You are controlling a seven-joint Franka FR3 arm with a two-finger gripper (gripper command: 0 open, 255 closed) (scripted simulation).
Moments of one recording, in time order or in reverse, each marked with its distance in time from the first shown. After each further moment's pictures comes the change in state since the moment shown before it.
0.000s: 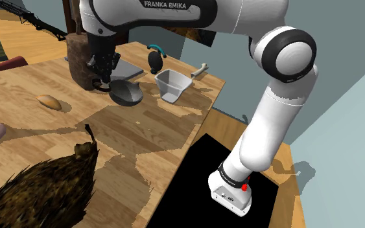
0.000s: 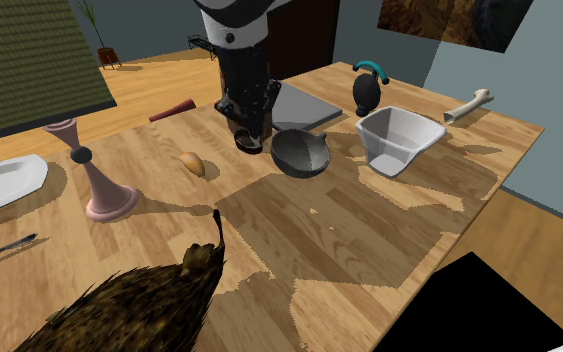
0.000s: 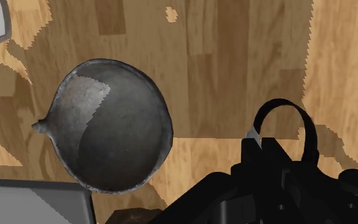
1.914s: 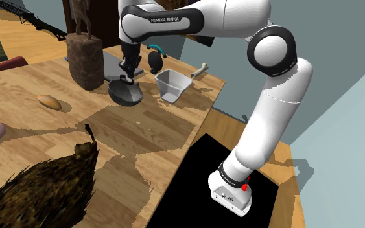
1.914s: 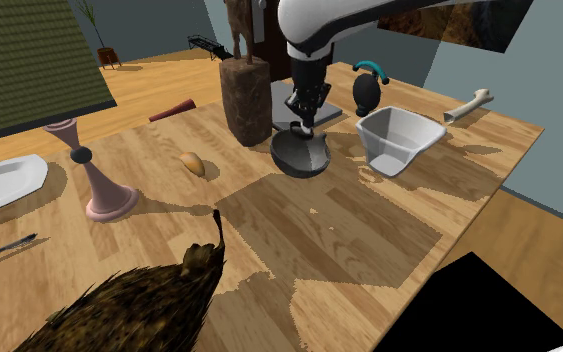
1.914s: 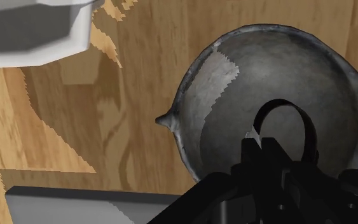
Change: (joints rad) arm -0.179 0.045 -0.132 -0.091 0.000 0.172 -0.290
